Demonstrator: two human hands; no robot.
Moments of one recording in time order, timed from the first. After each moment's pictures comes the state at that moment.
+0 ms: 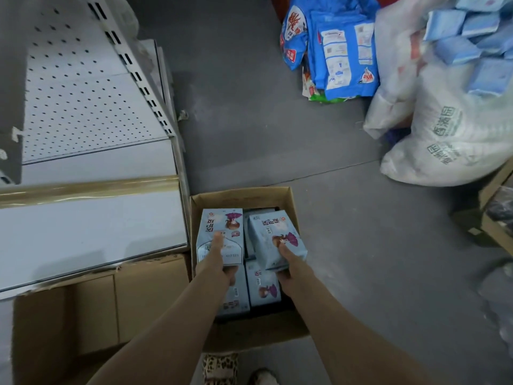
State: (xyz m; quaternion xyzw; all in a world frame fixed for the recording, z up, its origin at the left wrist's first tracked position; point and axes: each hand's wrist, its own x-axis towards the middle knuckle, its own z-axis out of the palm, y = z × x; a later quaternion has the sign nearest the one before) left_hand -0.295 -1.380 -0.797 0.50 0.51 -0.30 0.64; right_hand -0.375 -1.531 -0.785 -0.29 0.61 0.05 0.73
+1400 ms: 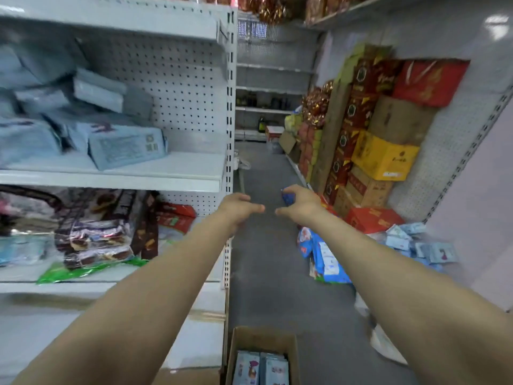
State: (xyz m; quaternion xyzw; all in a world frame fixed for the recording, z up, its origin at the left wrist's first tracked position) left_hand -0.281 -1.301 -0.092 0.77 0.01 -0.12 0.62; right_hand -0.317 -1.472 -0.067 -0.95 0.09 -0.04 0.30
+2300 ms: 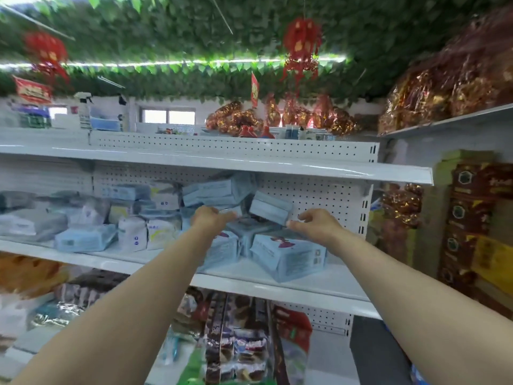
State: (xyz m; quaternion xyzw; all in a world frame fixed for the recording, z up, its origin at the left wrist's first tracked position) left_hand -0.183 -0.868 0.069 0.80 0.08 0.15 0.57; right_hand -0.186 -1.127 0.080 -0.91 -0.04 -0.10 0.41
